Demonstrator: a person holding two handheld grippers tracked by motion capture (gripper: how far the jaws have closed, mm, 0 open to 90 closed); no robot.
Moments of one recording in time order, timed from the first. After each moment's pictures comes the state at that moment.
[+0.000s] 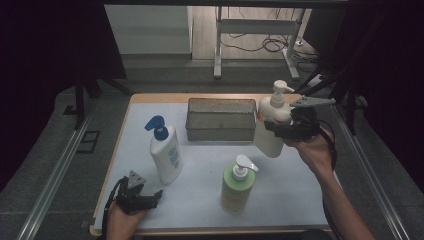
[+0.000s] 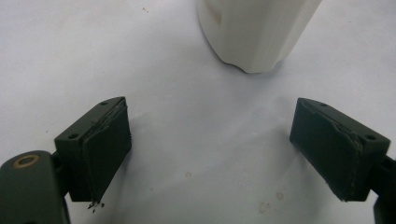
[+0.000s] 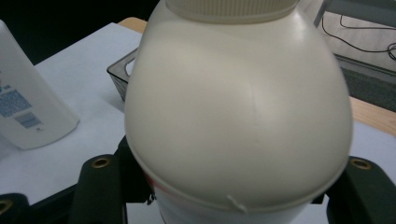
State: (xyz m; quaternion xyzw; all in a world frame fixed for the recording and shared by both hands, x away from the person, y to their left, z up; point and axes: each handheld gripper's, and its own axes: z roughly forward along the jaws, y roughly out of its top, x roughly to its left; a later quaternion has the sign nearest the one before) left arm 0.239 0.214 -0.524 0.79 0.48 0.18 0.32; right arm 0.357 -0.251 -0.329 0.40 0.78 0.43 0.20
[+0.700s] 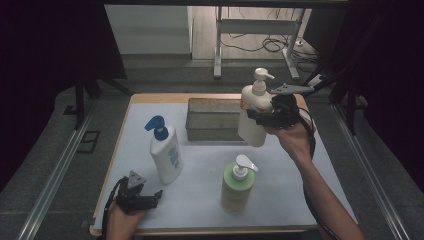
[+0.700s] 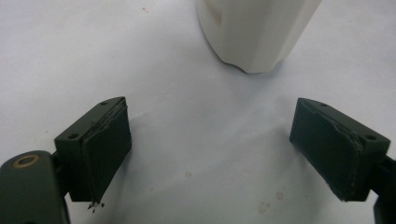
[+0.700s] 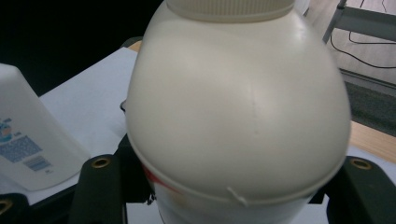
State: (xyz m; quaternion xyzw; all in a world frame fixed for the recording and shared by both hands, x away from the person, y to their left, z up) left arm 0.239 0.214 -0.524 0.79 0.48 0.18 0.32; right arm 0.383 -0.206 -0.319 0.40 0.78 0.45 0.20
